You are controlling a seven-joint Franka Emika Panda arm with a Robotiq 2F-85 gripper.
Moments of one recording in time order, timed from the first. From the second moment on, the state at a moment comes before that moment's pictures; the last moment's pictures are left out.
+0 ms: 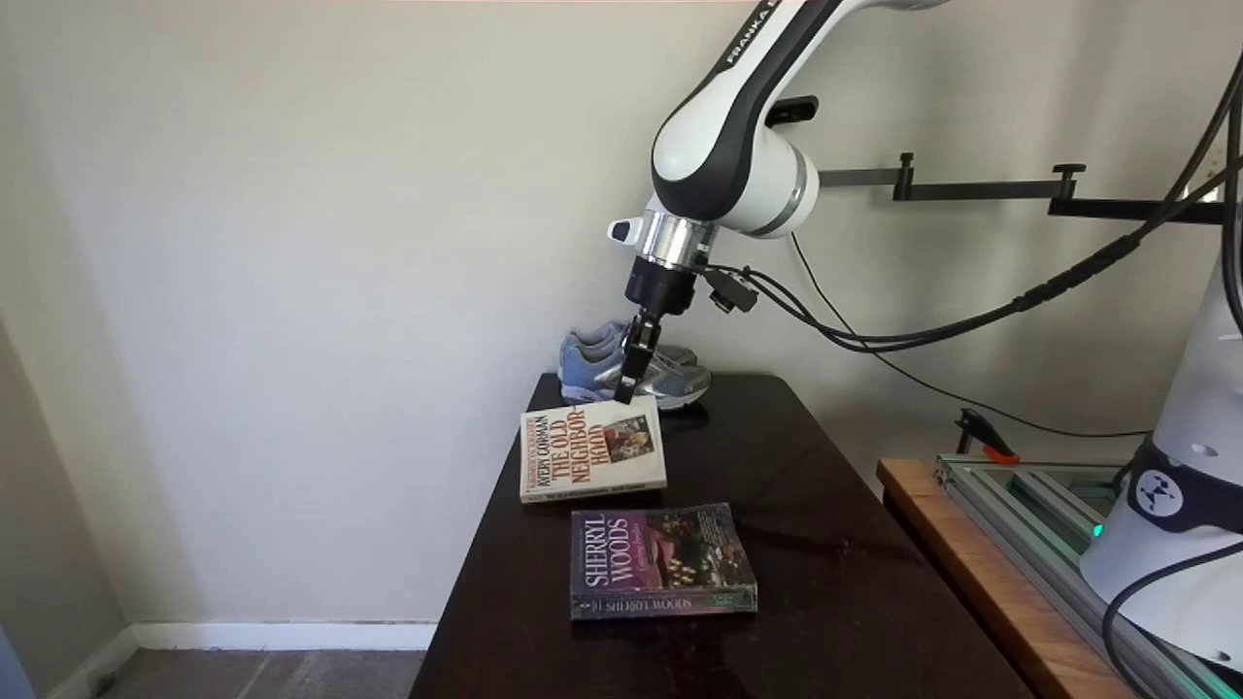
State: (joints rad) arm -0.76 0.16 0.35 -2.44 0.43 2.81 -0.81
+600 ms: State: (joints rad) arm -0.76 0.03 0.39 -2.47 0.47 2.79 -0.81
